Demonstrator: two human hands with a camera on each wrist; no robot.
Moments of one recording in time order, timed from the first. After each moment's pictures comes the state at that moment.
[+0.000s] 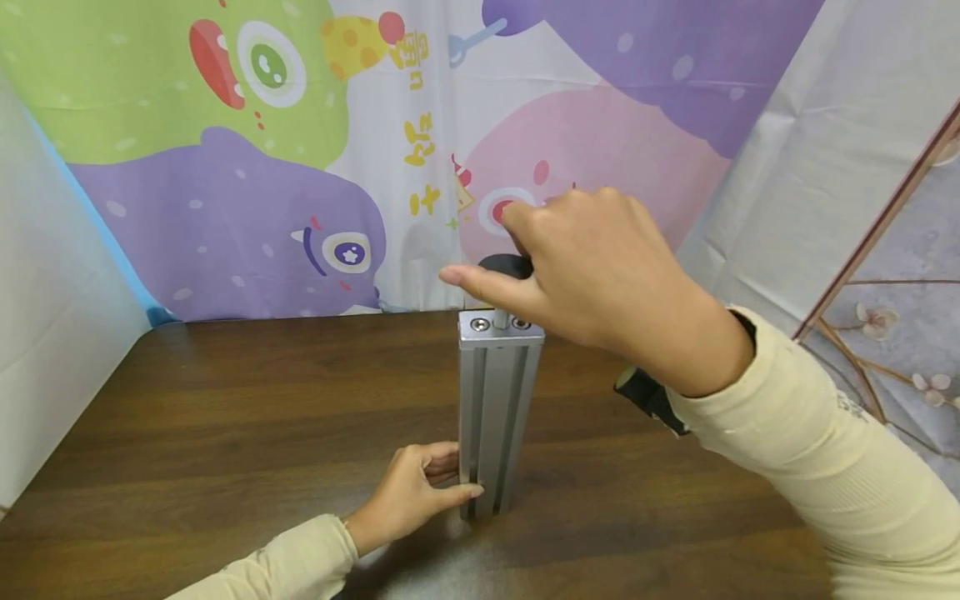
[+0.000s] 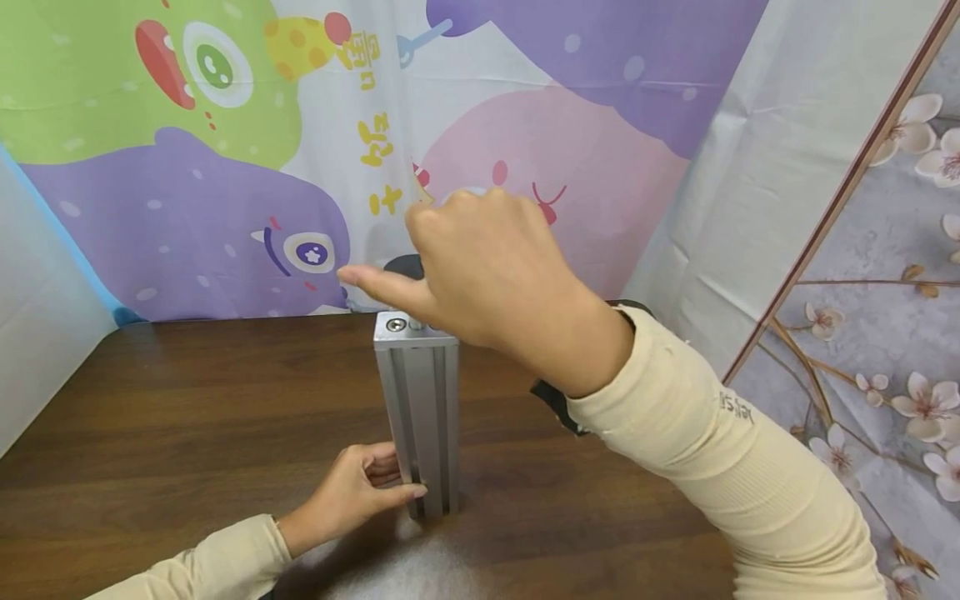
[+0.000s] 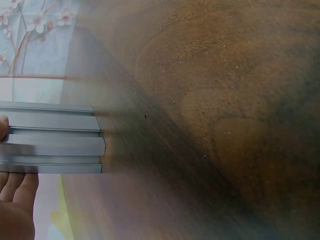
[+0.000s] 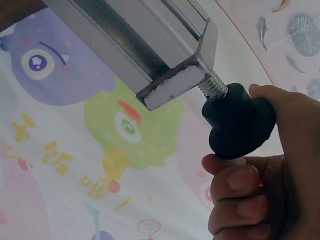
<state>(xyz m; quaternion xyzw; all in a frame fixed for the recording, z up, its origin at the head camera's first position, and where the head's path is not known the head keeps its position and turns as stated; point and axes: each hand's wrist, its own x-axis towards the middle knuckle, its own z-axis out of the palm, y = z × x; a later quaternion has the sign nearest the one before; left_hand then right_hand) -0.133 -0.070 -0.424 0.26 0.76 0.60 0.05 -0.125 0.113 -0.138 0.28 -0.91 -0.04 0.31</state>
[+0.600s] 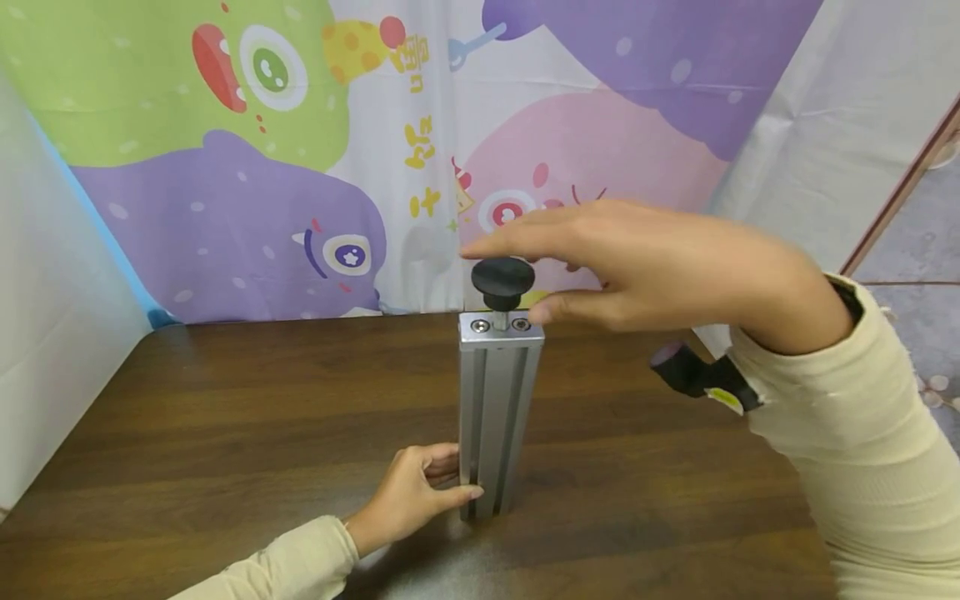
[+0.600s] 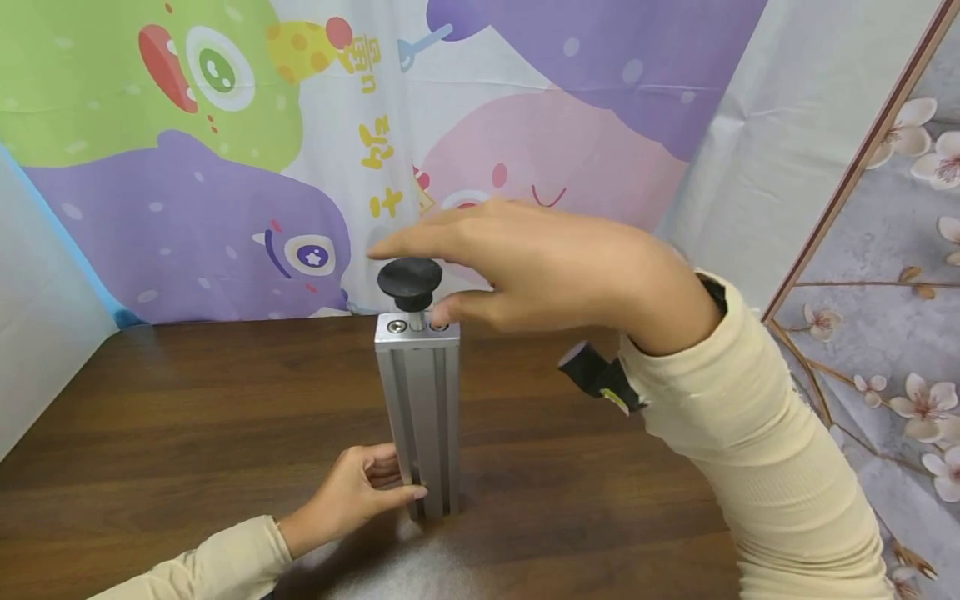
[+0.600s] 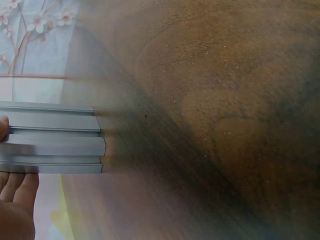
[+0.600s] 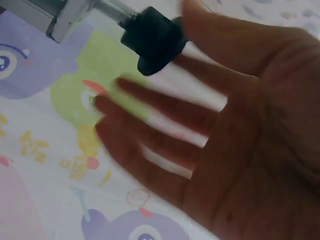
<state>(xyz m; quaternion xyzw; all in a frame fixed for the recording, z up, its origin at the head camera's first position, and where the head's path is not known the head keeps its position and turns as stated) -0.133 -0.070 -0.423 0.26 0.76 0.60 0.05 -0.130 0.150 -0.109 0.47 -0.88 0.02 0.04</state>
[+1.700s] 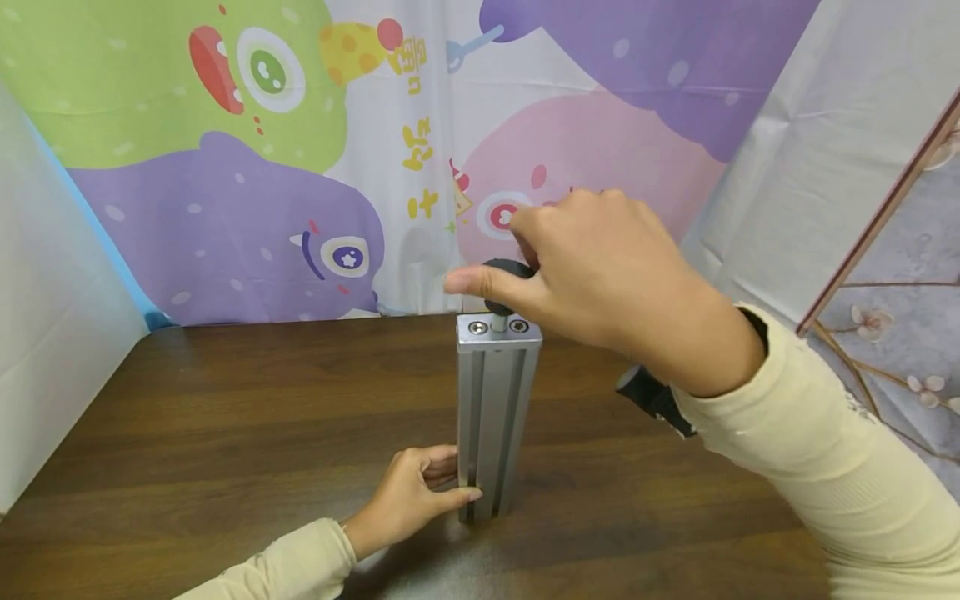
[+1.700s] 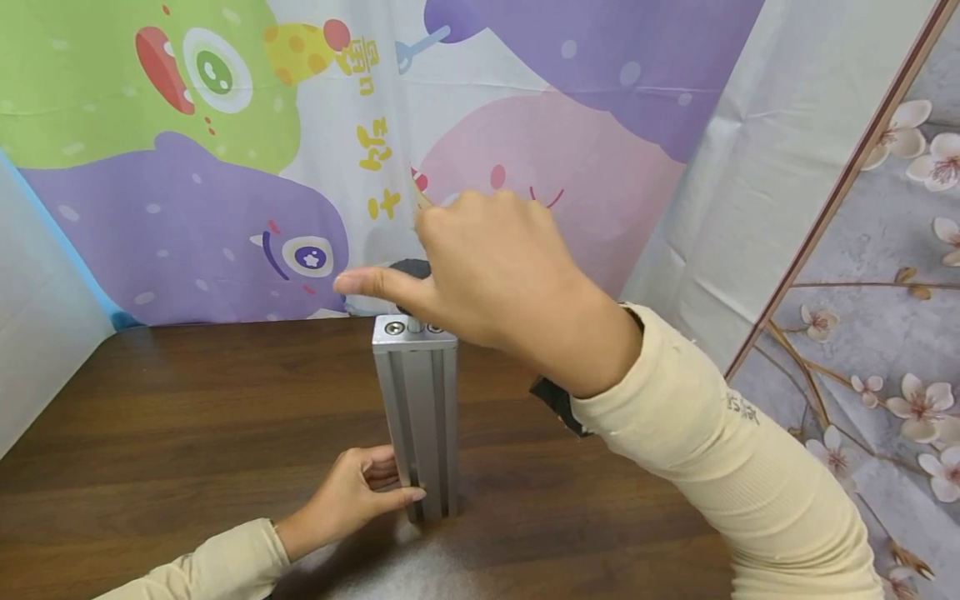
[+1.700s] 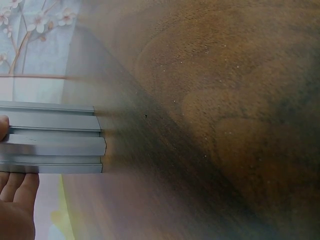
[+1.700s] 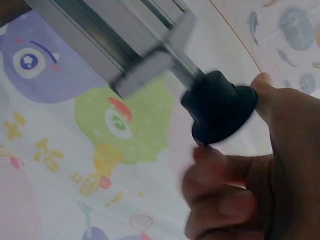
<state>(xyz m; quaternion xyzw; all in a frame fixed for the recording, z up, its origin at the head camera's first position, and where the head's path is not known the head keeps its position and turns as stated) -0.132 -0.070 -0.423 0.26 0.75 0.60 0.06 -0.115 0.112 -0.126 0.22 -0.95 -0.01 0.23</state>
